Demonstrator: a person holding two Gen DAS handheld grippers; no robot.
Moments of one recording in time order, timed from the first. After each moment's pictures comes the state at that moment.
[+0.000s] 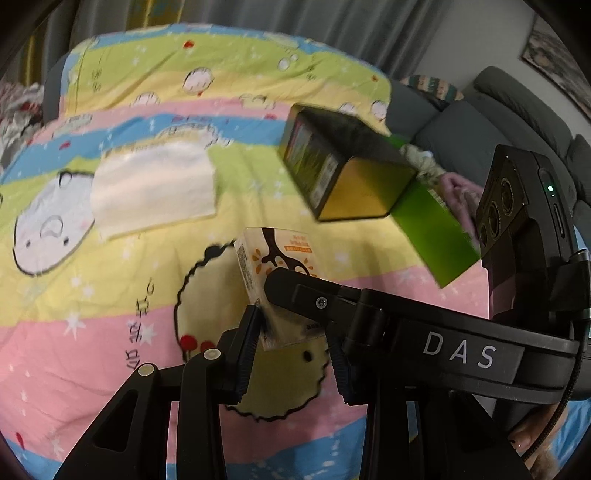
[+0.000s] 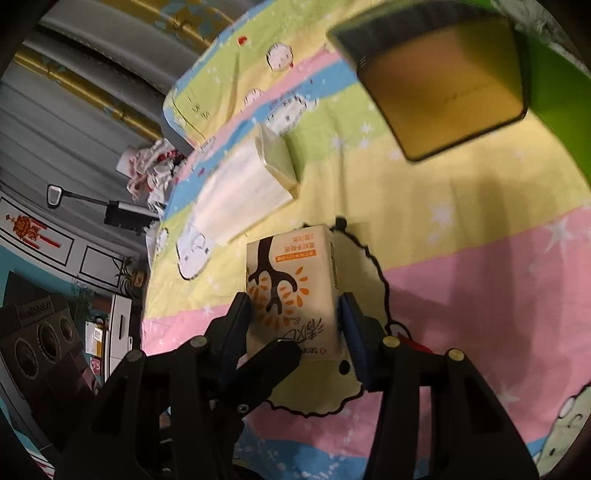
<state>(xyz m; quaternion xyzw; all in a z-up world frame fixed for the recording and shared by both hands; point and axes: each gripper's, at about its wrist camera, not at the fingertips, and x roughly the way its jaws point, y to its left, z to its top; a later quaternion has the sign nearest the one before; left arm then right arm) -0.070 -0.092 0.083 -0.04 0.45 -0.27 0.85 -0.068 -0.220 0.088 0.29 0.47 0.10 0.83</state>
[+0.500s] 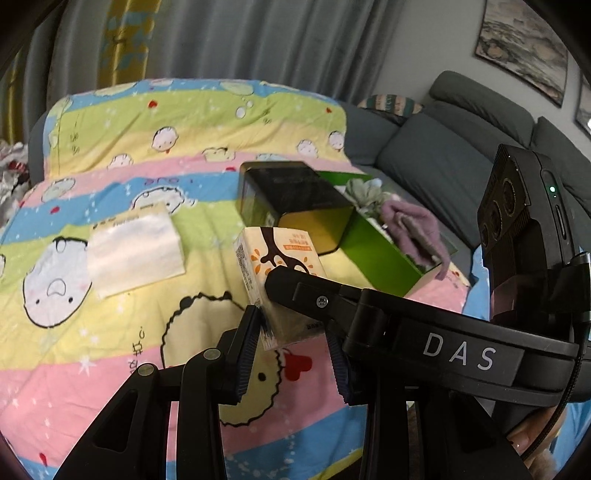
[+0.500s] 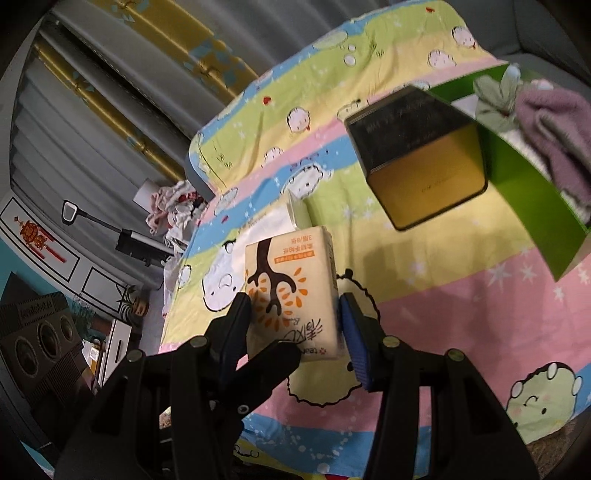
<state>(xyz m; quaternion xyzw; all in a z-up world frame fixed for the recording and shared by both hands) -0.100 -0.105 0.139 -0.01 0.38 -0.32 0.87 -0.105 -0.227 0.148 0.27 0.39 0.08 0.88</state>
